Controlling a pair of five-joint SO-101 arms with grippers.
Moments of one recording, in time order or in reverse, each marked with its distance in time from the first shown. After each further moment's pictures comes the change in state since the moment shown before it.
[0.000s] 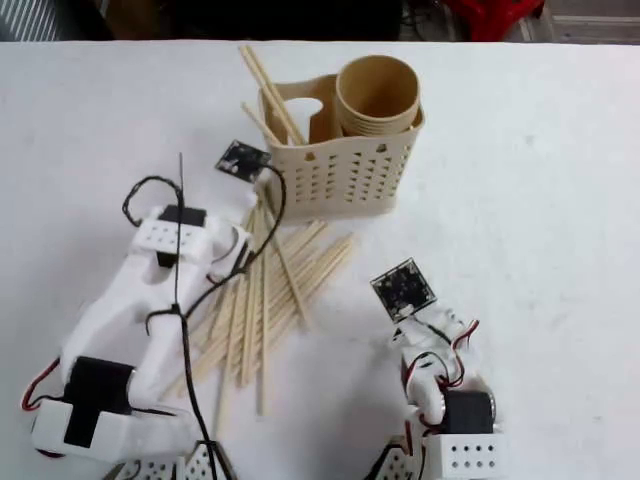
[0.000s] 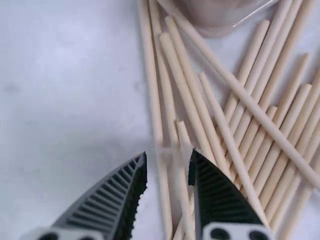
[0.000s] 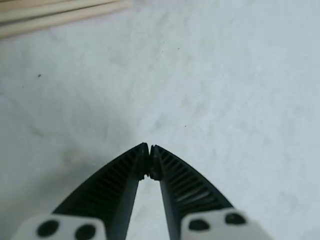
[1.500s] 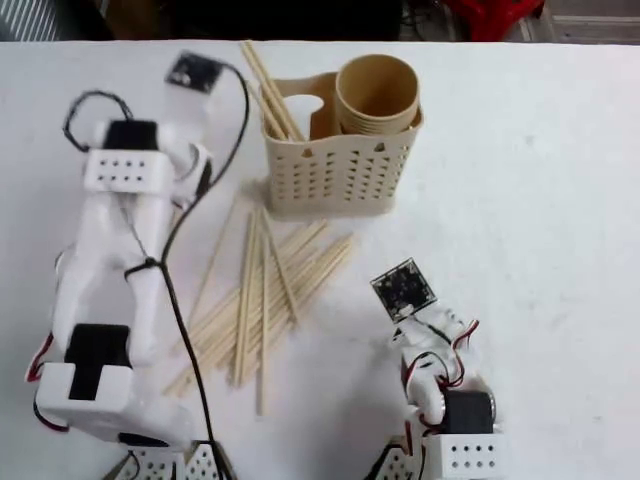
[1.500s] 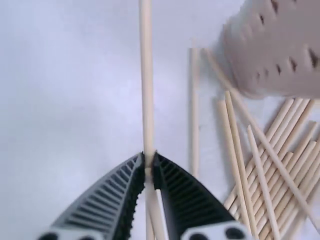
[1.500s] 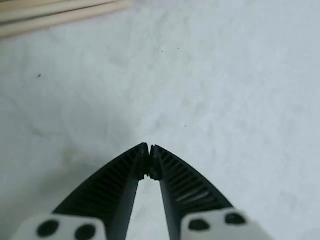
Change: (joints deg) left arm -8.3 10.0 -41.1 26.8 -1.0; right arm 0.0 0.0 0.0 0.0 0.0
